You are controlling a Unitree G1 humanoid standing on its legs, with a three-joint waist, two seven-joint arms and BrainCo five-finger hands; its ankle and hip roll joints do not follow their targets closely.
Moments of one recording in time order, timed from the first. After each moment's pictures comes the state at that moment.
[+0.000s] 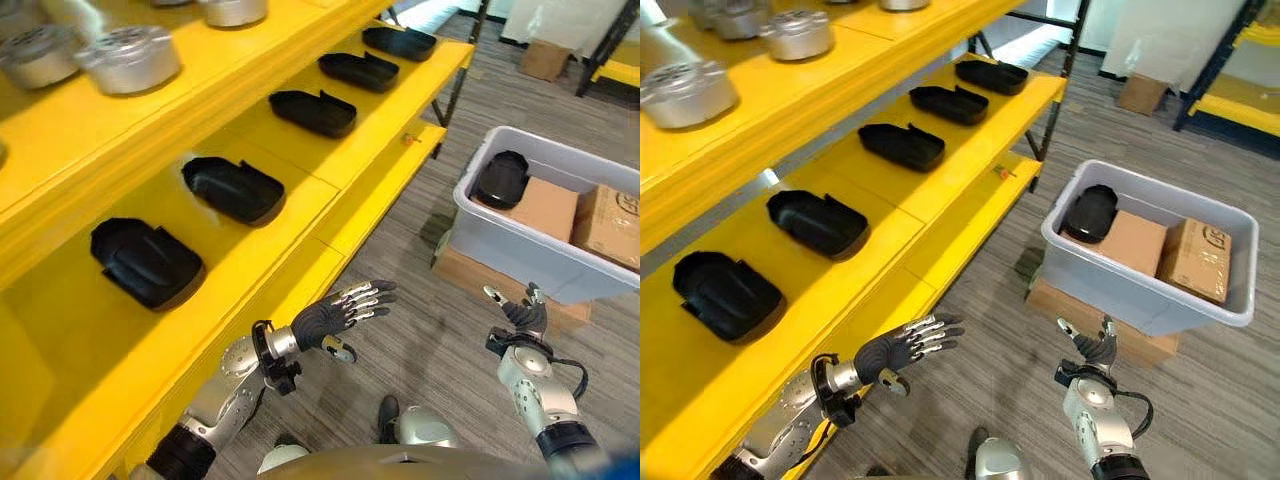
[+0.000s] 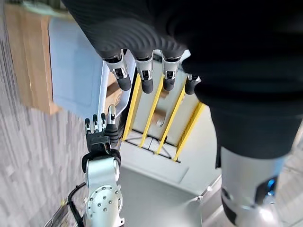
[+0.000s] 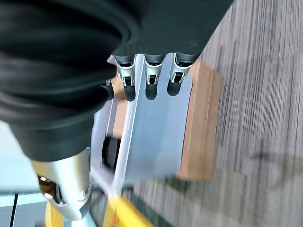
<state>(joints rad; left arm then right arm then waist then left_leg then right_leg) 0.05 0.46 -0.44 -0.03 -0.66 -0.14 -0.70 0.03 -0.34 0.05 0.33 0.45 0.02 -0.57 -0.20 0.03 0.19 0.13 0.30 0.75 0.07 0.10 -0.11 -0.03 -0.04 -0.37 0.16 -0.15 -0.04</state>
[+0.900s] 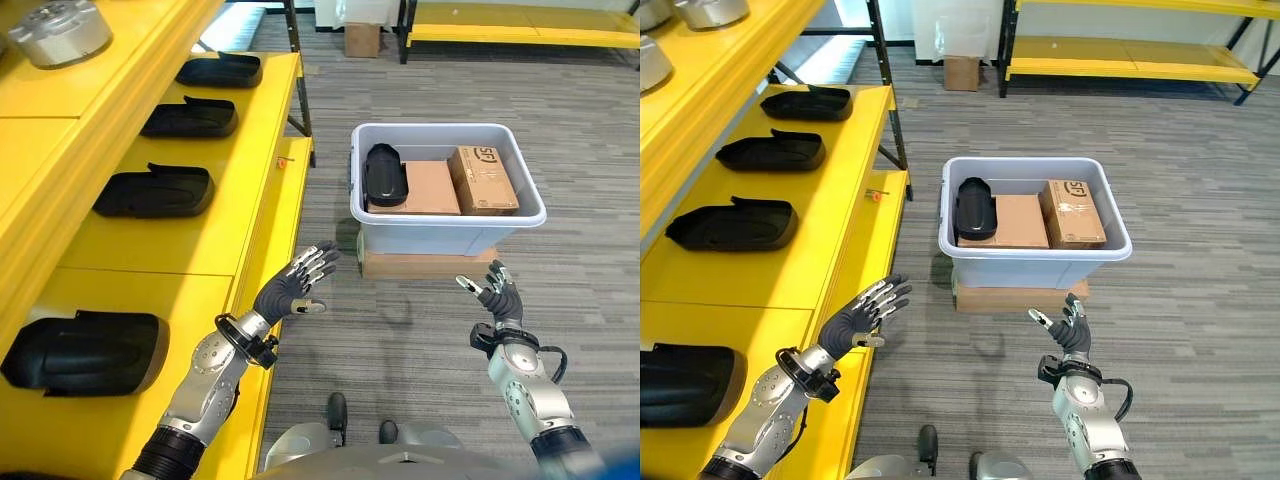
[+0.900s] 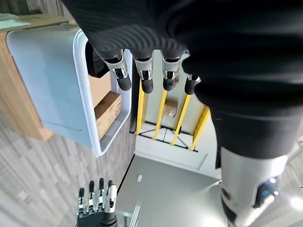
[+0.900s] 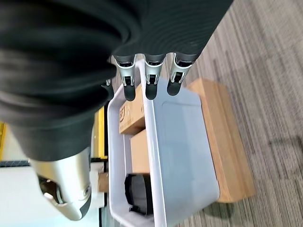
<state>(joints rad) 0.09 0.45 -0.24 0.00 -0.60 -0.21 -0.49 0.05 -0.31 0.13 0.17 0.42 0.01 -0.40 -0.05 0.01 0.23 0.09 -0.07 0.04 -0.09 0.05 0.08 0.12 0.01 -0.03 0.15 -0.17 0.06</state>
